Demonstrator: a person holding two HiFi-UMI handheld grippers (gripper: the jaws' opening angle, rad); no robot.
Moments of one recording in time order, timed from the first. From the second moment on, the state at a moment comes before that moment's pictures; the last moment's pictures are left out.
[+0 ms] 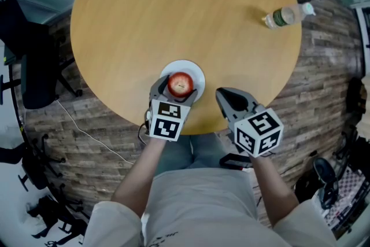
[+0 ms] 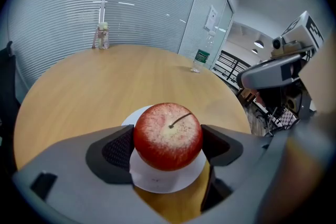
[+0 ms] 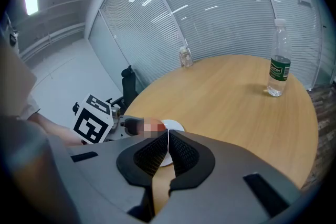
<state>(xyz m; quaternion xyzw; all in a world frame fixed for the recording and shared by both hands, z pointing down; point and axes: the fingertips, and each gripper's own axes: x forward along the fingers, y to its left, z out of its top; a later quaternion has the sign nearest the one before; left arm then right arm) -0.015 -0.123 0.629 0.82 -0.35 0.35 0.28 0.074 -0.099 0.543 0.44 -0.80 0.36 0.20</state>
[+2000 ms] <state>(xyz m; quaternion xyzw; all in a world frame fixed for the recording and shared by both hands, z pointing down) -0.045 -0.078 0.430 0.89 -0.35 0.20 0.22 0.068 -0.085 0.420 0.47 -0.84 0.24 0.14</state>
